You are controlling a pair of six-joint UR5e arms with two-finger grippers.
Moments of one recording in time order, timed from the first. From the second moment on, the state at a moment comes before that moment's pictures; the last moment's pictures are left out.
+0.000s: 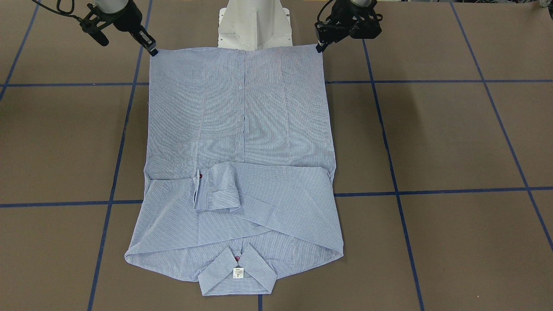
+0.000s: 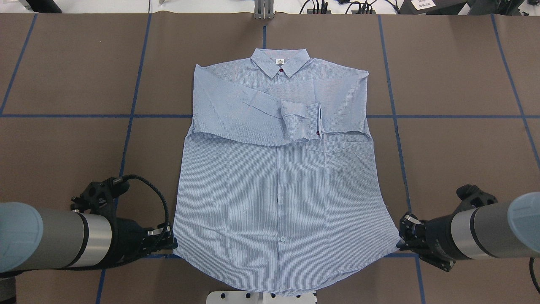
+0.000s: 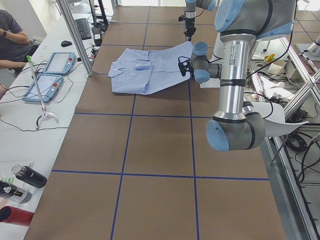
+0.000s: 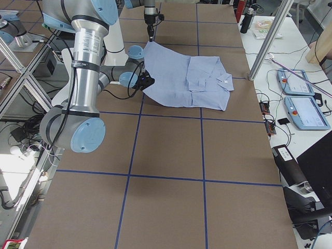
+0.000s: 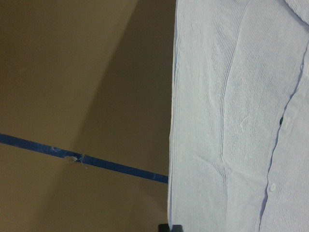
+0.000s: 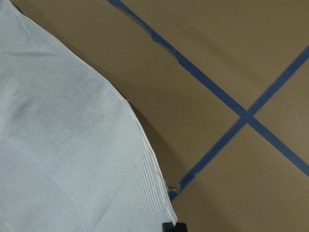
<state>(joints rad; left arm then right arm) -0.32 -1.66 -2.27 -1.96 -1.78 -1.80 0.38 -1.74 2.33 -1.23 1.88 2.24</state>
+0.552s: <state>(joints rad) -0.66 -1.90 -2.03 -1.95 -1.92 -1.74 0.72 -1.31 2.12 -1.56 1.97 2.19</state>
